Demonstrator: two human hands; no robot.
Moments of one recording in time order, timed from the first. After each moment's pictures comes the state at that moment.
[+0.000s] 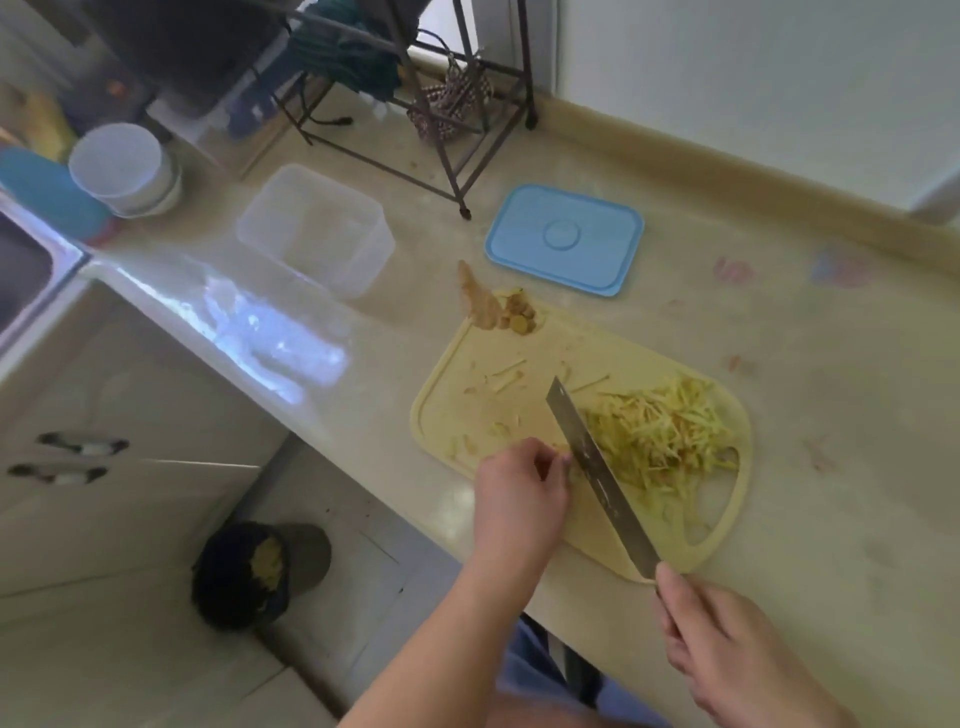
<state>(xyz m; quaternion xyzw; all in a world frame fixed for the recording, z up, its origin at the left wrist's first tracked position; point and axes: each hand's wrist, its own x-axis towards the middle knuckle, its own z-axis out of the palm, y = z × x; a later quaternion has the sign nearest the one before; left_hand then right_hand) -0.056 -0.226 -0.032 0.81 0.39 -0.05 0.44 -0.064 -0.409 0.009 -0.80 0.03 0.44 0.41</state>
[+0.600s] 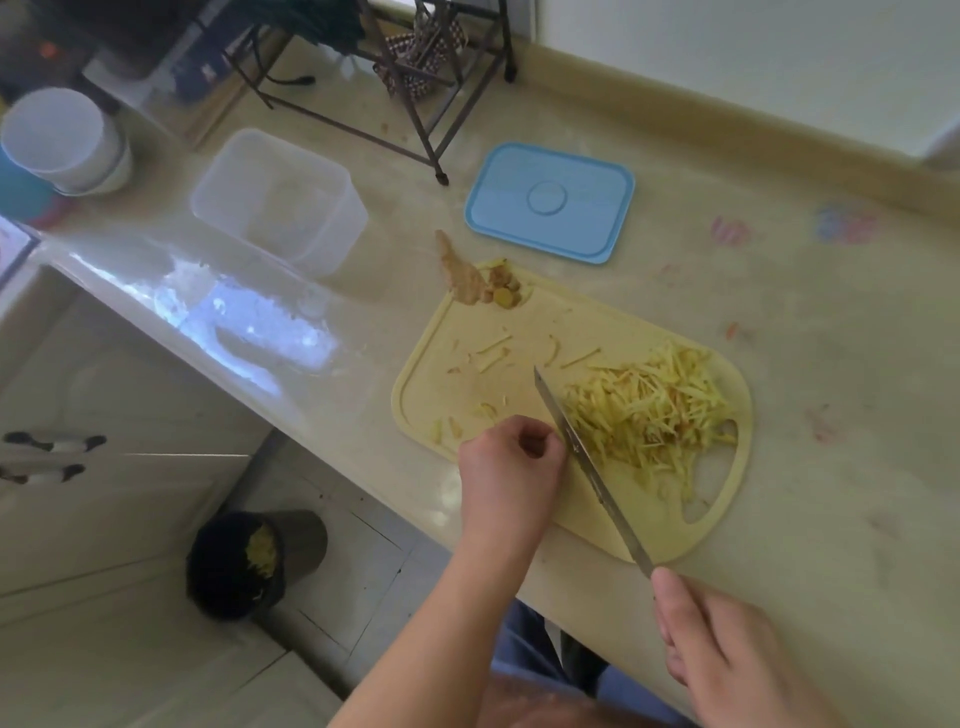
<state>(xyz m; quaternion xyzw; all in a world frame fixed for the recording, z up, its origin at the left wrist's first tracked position) -0.055 -0.226 -0.031 0.80 0.39 -0.03 0.45 -0.082 -0.410 0.009 -0.86 -0.02 0.33 0.39</state>
